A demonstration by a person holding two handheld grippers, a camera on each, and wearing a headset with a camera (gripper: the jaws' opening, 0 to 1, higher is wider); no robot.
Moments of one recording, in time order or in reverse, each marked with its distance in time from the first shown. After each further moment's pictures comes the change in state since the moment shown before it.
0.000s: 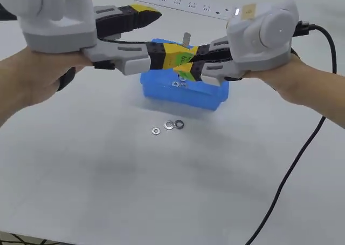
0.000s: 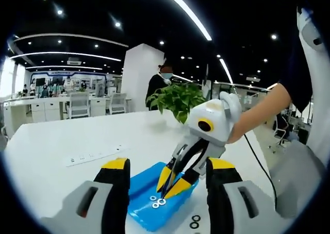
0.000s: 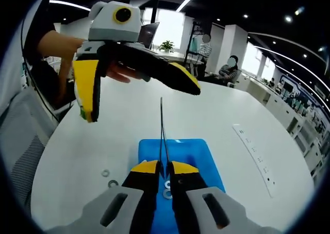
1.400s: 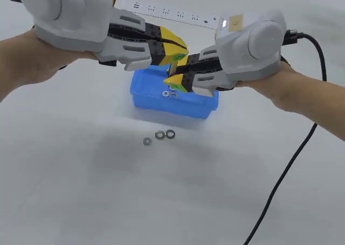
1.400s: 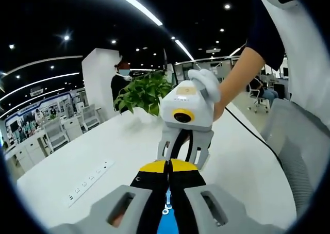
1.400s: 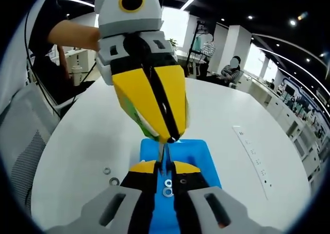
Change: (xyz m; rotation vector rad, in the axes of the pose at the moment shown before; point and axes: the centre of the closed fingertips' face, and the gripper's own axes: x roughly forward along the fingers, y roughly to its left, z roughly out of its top) left arm 0.018 -0.017 -0.004 0.307 0.077 -0.235; right arm -0.002 -0.001 0.000 -0.032 0.021 0.000
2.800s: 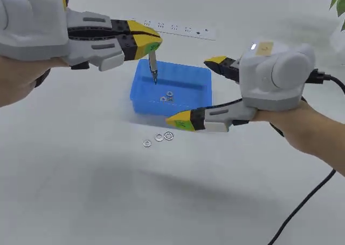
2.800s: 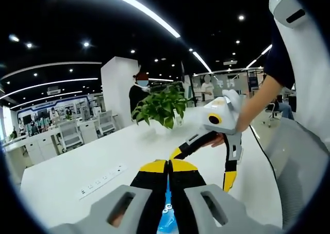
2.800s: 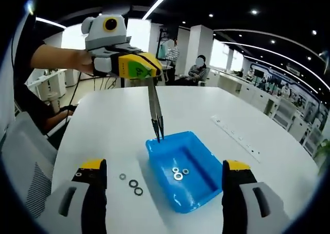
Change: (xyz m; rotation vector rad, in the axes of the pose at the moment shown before) left arm -0.055 -0.009 0.035 -0.054 -0.093 0.152; right arm -0.056 0.031 0.001 0.251 -0.101 -0.240
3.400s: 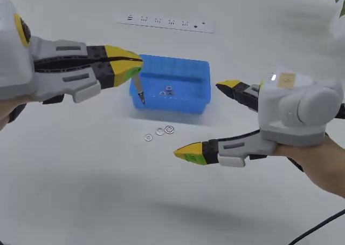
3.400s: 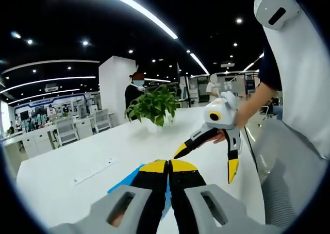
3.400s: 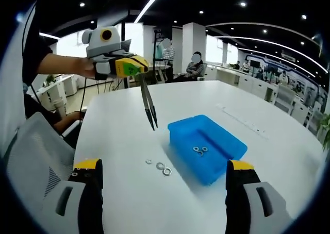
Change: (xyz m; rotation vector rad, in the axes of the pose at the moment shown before) left arm -0.029 -0.049 -0.014 -0.037 0.003 -0.043; right arm -0.033 0.044 -0.032 0.073 0.016 0.018
